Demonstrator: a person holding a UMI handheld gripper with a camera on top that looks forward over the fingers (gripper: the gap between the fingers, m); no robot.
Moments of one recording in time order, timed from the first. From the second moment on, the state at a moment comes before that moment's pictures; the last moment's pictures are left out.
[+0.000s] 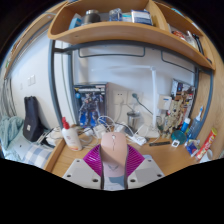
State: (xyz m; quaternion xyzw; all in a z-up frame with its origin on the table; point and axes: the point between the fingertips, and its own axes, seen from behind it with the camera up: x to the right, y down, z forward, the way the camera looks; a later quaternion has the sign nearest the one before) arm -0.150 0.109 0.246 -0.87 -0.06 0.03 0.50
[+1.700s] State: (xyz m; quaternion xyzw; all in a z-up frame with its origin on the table) arm -0.006 0.006 0.301 -0.89 0.02 -0.03 0.46
